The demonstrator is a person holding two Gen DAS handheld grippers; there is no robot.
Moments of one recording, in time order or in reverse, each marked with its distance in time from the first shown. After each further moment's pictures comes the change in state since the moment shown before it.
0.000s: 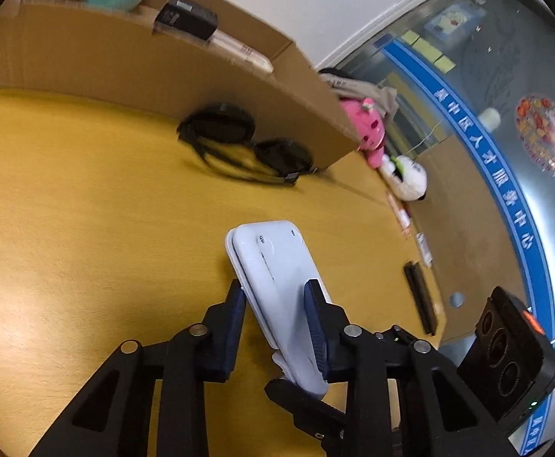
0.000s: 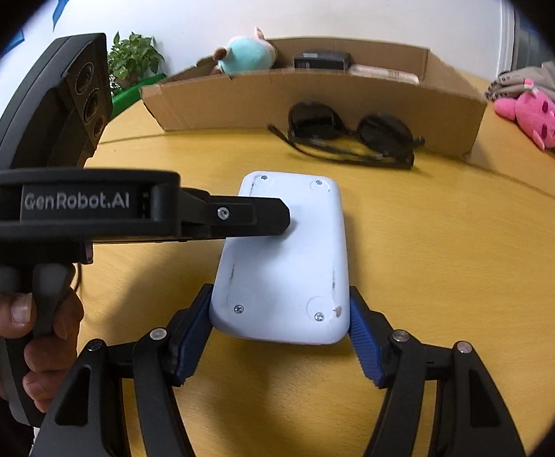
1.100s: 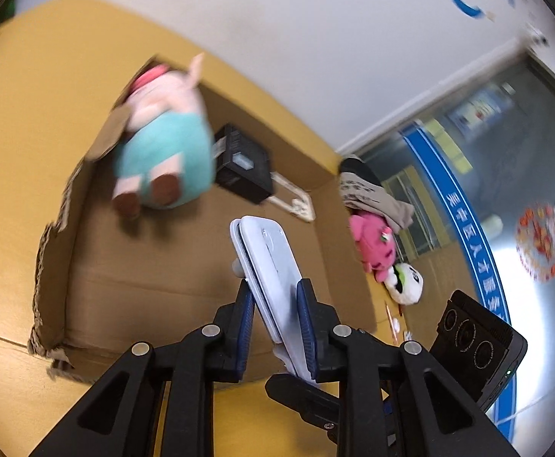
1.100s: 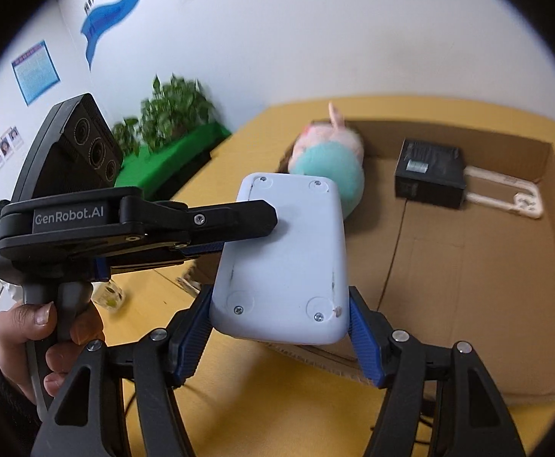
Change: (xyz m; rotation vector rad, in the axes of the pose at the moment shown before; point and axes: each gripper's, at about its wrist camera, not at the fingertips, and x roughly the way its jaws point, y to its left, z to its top) left arm -0.062 0.116 0.215 -0.163 -0.103 -0.019; right arm 0.097 0.042 0.229 0.018 -0.013 0.278
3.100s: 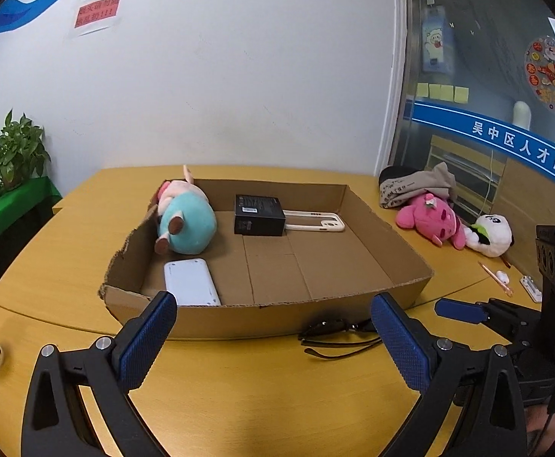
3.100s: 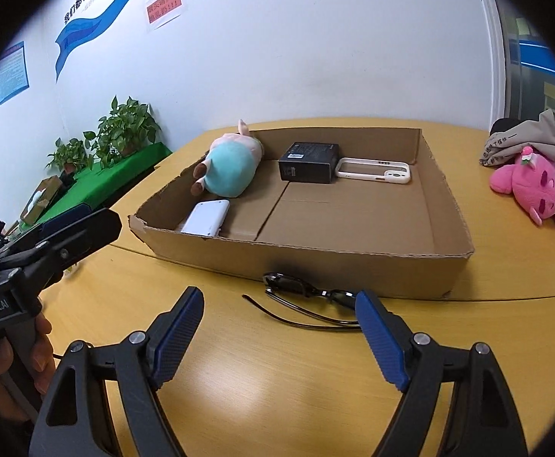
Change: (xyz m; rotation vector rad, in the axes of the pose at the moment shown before) left arm -0.036 -0.139 -0.193 0.562 -0.404 0.446; right arm -0.135 -0.056 -0.117 0.011 -0.184 -0.256
